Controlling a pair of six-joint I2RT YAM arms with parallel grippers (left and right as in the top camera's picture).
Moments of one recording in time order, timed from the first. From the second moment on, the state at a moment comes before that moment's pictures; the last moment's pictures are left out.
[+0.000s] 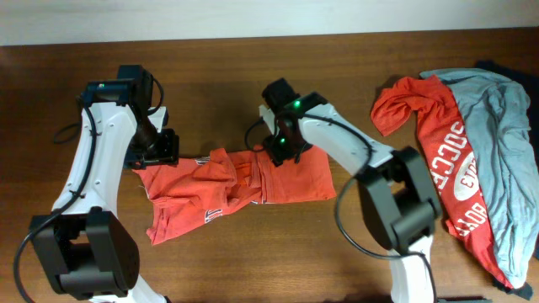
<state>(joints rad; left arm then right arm) 0.01 1.82 1.60 -1.38 -0.01 -0.04 0.50 2.14 1.68 -0.94 -0.11 0.00</state>
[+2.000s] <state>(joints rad) 0.54 1.97 1.70 -1.25 0.06 0.09 0.30 1.84 1.77 -1.25 0.00 0.00</state>
